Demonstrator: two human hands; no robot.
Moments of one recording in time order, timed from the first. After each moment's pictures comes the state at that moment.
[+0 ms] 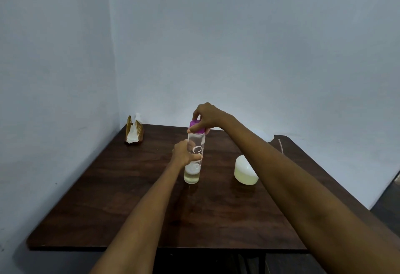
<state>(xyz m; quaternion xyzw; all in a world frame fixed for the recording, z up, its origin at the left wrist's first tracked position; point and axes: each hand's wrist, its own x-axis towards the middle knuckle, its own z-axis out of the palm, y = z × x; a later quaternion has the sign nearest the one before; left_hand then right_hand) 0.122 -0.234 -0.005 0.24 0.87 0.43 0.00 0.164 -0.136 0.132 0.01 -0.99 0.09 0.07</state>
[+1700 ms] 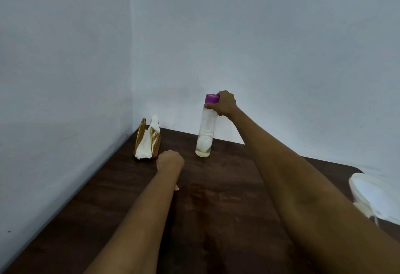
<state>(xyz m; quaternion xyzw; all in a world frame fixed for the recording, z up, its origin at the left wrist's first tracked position) -0.073 -0.254 -0.022 0.10 0.98 -0.01 0.16 -0.106 -0.096 0.088 -0.11 -0.95 0.24 0.18</state>
